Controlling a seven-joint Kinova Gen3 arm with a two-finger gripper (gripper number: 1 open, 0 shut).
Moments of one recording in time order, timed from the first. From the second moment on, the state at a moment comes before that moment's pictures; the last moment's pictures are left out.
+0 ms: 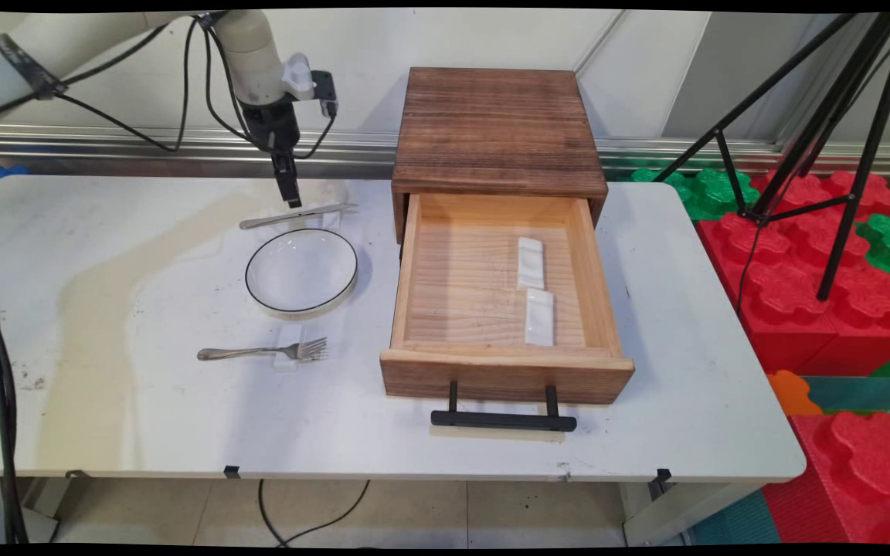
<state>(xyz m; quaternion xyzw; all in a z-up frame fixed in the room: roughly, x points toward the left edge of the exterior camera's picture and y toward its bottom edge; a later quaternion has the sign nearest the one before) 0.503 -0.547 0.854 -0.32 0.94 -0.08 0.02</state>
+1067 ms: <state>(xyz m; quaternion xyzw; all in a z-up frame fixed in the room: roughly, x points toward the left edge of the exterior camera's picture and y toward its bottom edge) 0.514 -0.569 0.815 -0.31 0.95 -0.03 0.00</state>
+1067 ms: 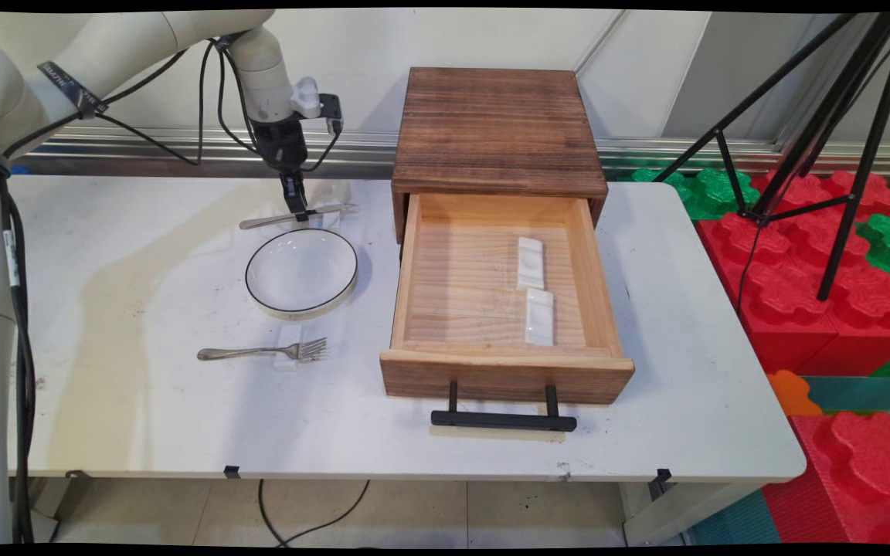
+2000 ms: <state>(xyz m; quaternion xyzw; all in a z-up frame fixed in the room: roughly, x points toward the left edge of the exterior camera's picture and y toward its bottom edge) 0.508 -0.555 0.846 -0.37 0.92 -0.09 -0.03</state>
